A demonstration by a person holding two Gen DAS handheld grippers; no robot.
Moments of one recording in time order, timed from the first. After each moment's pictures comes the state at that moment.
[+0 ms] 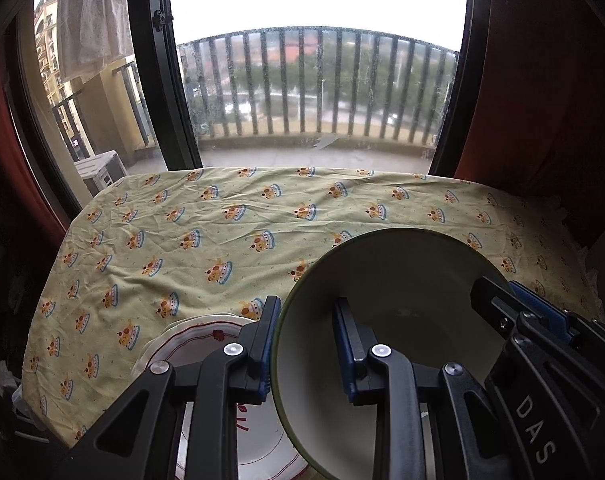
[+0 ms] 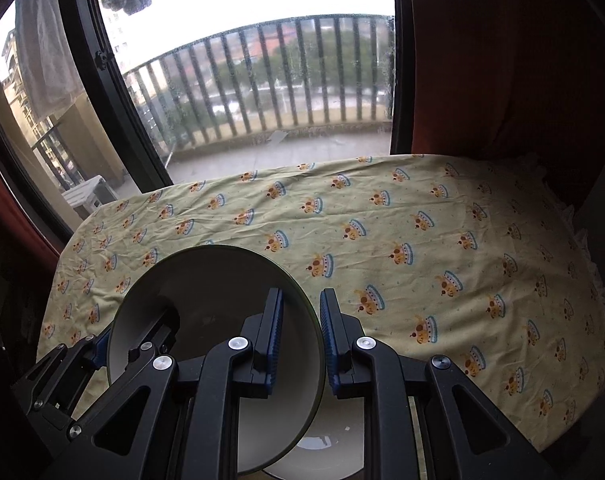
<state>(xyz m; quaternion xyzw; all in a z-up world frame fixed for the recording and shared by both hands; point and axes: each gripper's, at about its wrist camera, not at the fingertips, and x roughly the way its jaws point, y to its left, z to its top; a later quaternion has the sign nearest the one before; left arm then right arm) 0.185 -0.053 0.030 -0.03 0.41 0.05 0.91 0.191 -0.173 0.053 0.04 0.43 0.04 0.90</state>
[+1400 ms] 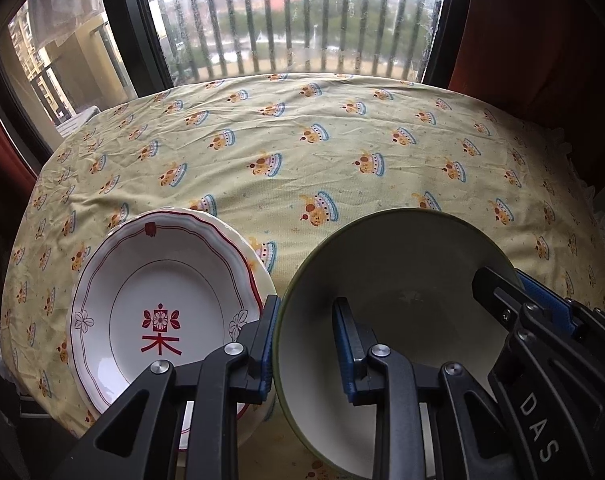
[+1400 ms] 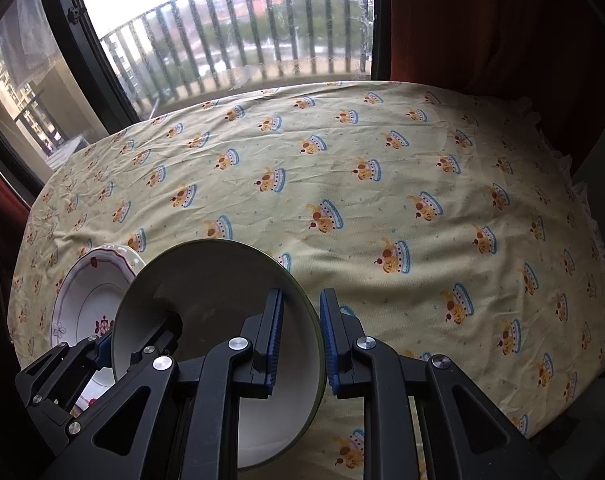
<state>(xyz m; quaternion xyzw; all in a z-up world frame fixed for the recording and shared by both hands) 0.169 -0.094 -0.045 -0.02 0.51 0.03 0.86 0.173 -0.214 -0.025 0.03 0.50 0.03 0.86</state>
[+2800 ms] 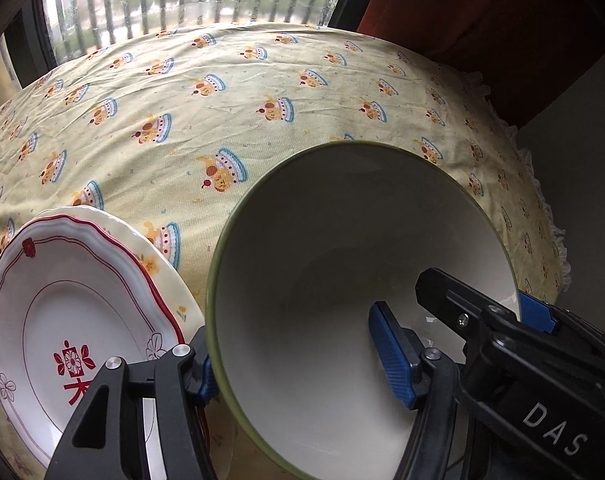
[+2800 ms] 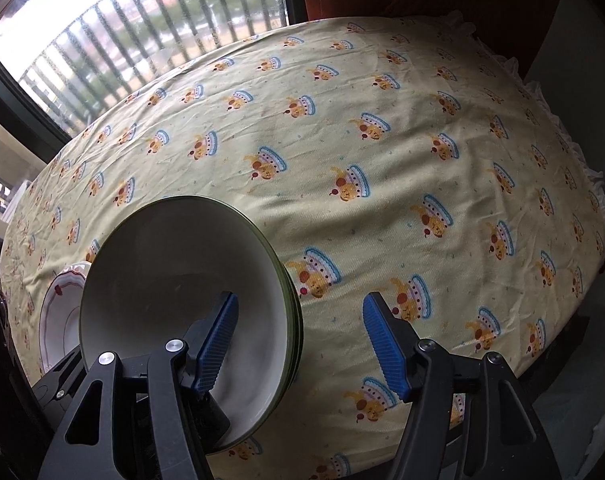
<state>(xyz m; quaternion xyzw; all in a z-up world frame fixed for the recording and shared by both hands) 0.192 -0.094 -0.080 -0.04 0.57 -0.17 0.80 0.165 -0.224 -0.052 0.12 0.56 -0.09 0.81</state>
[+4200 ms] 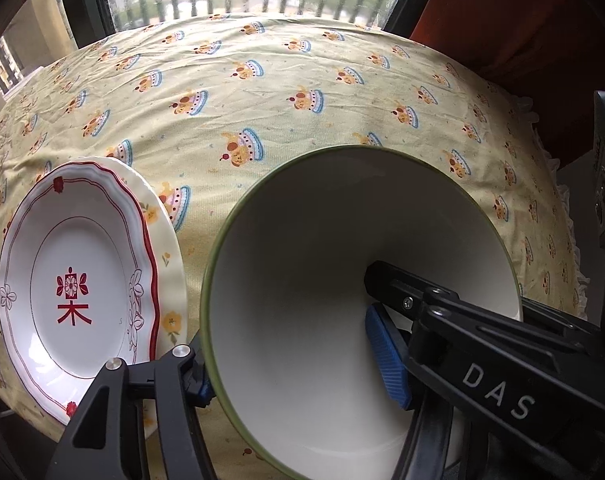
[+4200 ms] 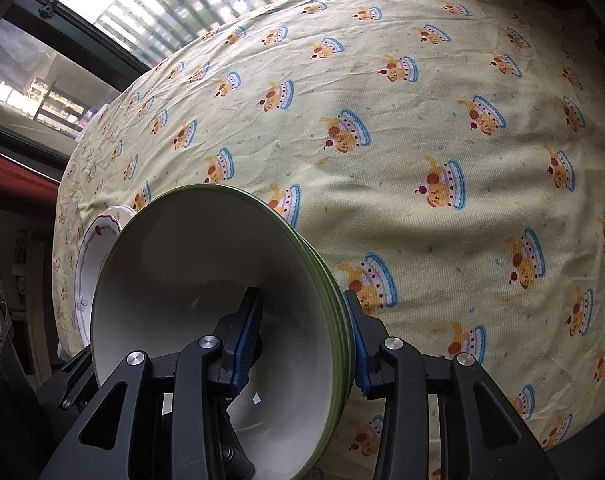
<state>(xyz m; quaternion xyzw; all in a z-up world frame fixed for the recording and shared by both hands) 0.179 -0.118 -0.074 -0.08 0.59 -0.06 0.80 0.203 -0.237 -0.081 0.12 0.62 0.10 0.77</state>
